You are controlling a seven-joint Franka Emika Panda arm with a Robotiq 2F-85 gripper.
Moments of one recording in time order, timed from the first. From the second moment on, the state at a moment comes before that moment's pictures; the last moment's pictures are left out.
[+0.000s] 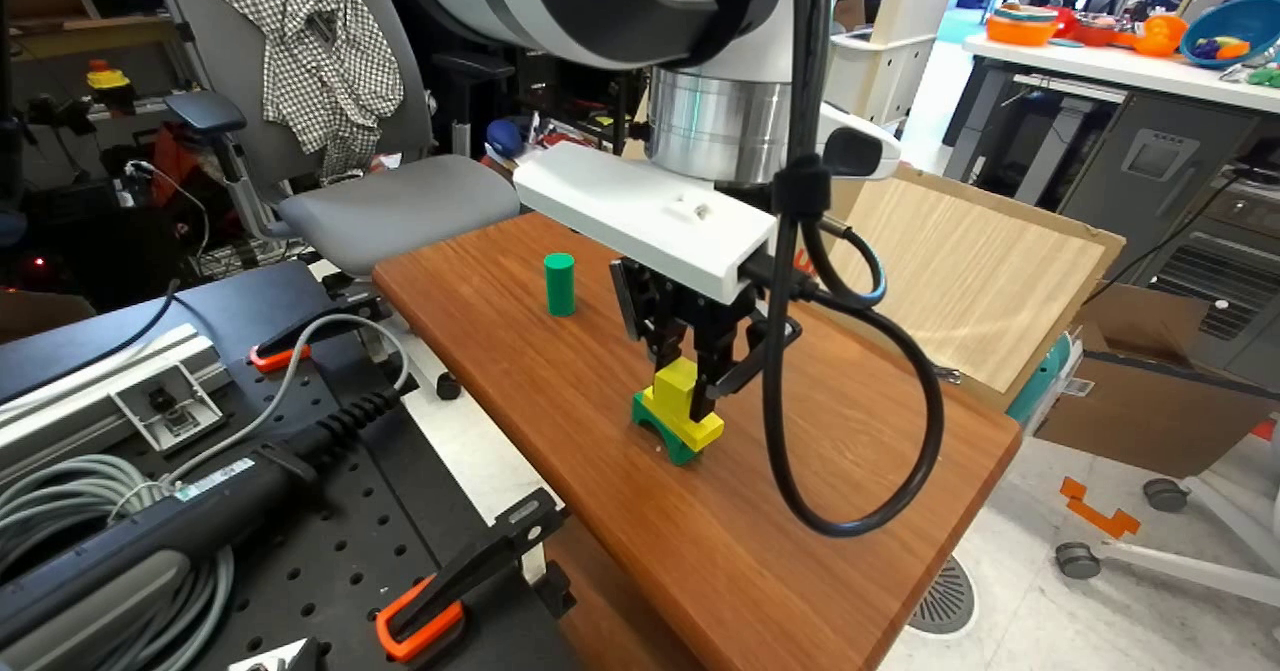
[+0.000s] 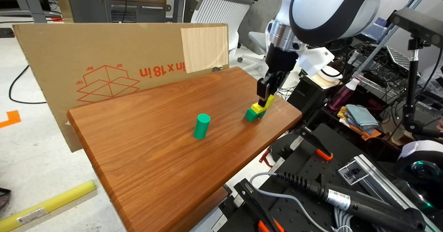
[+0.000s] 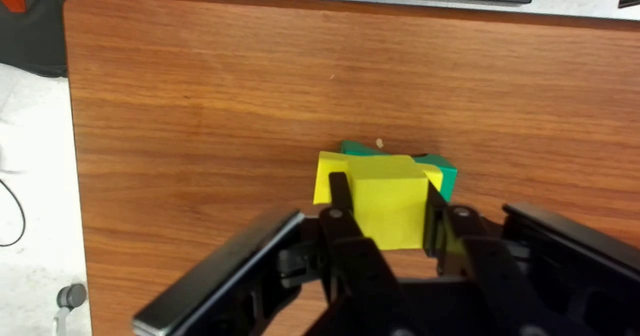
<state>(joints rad) -0.11 0.43 -0.07 -2.30 -0.14 2.67 -0.19</state>
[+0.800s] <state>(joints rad) -0.09 0.45 -0.08 -2.28 -0.16 2.67 -0.15</state>
